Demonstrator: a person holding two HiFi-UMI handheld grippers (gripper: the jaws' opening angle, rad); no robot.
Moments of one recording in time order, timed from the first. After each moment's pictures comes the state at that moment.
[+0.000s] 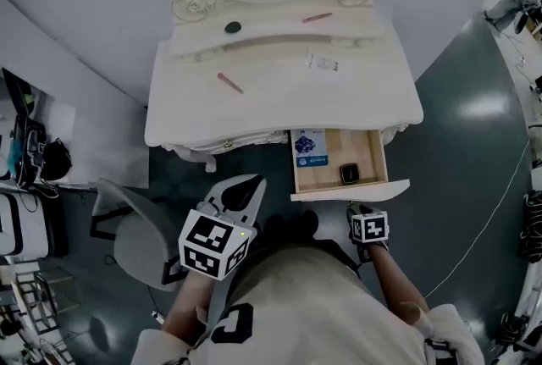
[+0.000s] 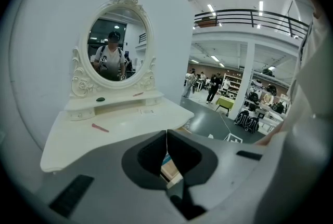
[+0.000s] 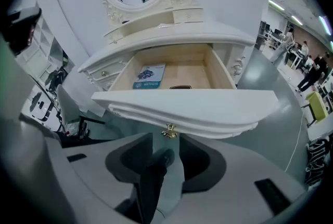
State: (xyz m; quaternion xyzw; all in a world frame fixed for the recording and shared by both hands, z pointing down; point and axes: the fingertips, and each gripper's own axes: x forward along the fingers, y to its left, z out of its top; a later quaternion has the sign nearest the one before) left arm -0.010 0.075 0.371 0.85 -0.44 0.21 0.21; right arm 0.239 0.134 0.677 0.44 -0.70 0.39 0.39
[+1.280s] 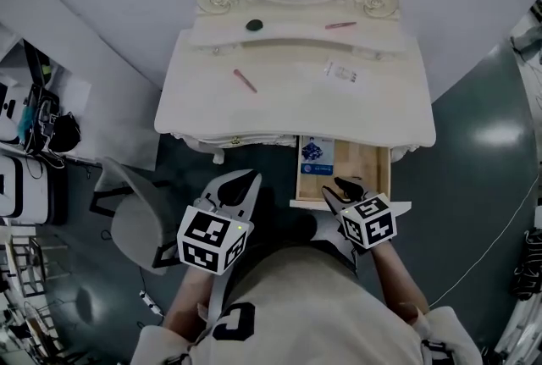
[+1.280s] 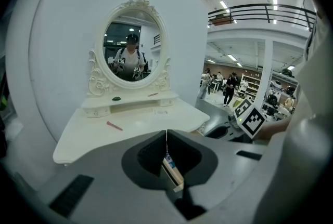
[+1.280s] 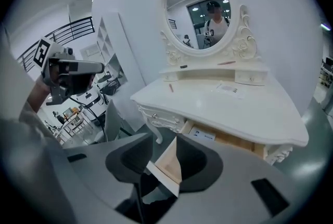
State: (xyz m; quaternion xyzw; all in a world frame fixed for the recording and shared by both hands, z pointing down) left arm -0.021 0.057 0.373 0.80 -0.52 0.21 0.22; right arm 0.123 0.041 0.503 0.28 -0.88 0.25 0.30
